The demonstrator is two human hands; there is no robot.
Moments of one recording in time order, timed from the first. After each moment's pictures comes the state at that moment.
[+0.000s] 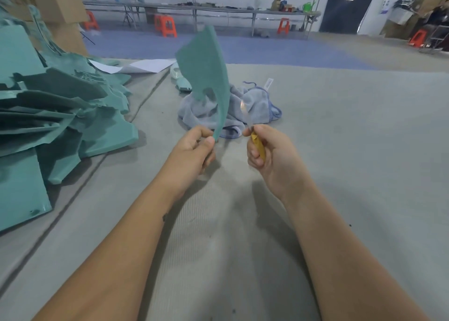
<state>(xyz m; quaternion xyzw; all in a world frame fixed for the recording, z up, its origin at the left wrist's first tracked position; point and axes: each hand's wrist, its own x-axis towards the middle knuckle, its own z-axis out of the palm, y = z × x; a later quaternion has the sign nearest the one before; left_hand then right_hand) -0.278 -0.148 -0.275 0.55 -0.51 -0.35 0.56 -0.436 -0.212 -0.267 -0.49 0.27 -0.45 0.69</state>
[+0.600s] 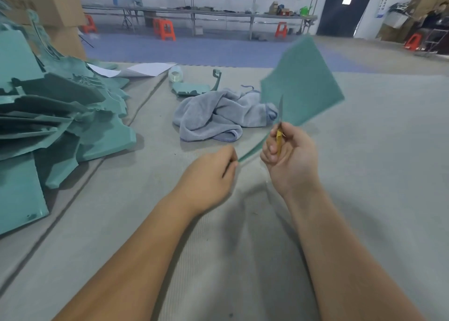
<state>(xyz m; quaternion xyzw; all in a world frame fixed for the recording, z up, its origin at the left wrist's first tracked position) -0.302 -0.147 -0.285 0.61 -0.71 -0.05 0.34 -0.449 -0.217 -0.262 -0.35 0.22 -0.56 0.72</state>
